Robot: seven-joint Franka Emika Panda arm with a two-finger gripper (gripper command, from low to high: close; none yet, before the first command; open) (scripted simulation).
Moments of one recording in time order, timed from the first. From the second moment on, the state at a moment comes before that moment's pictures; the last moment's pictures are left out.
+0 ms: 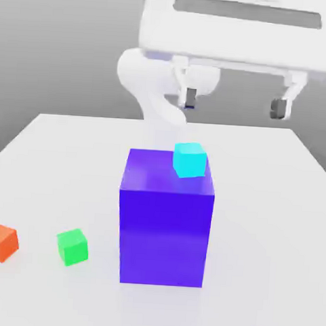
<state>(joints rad) -0.02 -0.16 0.18 -2.24 -0.13 2.45 0.99</state>
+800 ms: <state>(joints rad) 0.13 0.58 0.18 -2.15 -0.23 2.71 1.15</state>
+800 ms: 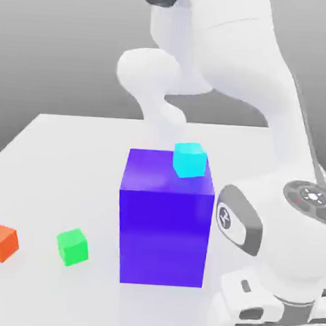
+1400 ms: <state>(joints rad) -0.12 0.13 0.00 -2.53 -0.09 2.64 1.25</state>
